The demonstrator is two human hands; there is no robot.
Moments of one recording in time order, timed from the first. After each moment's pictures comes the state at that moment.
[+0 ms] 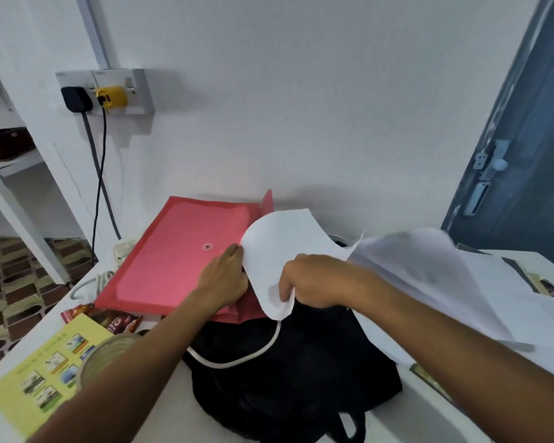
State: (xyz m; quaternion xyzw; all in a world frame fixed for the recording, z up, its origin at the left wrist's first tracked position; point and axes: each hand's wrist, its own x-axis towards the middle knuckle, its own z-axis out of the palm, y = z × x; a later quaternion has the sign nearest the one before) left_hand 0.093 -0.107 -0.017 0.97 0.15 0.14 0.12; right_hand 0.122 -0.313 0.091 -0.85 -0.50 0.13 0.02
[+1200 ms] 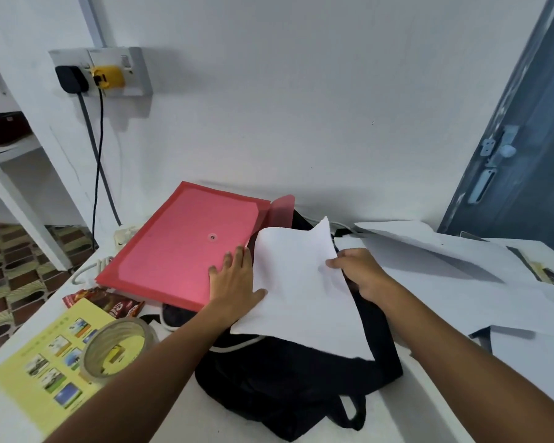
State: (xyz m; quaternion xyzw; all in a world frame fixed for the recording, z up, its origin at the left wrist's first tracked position) left_hand 0.083 -0.135 -0.053 0.97 0.22 0.04 -0.02; right_hand 0.203 -0.340 -0.010 -0.80 -0.05 0.21 0.56
